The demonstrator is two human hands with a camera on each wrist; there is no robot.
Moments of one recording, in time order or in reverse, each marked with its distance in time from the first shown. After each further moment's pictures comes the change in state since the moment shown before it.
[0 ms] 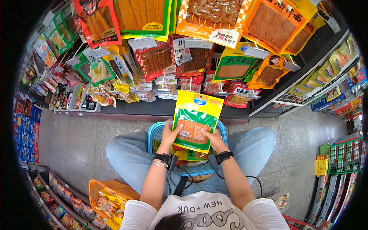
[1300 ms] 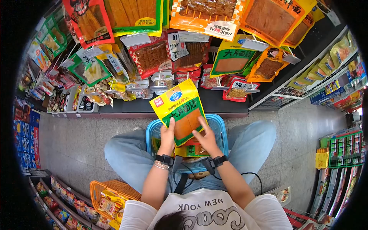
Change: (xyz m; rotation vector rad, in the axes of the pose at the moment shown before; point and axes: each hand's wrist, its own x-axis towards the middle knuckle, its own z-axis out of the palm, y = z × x) left_hand -0.026 0.037 0.020 -0.435 0.094 -0.018; right_hand -0.014 0.009 0.031 -0.638 0.087 -0.470
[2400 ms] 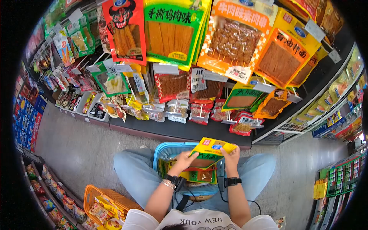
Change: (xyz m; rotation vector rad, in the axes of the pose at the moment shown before) left_hand -0.002 -0.017 -0.012 0.653 -0.396 0.114; right_hand 0.020 0.005 -0.055 0.376 0.395 0.092
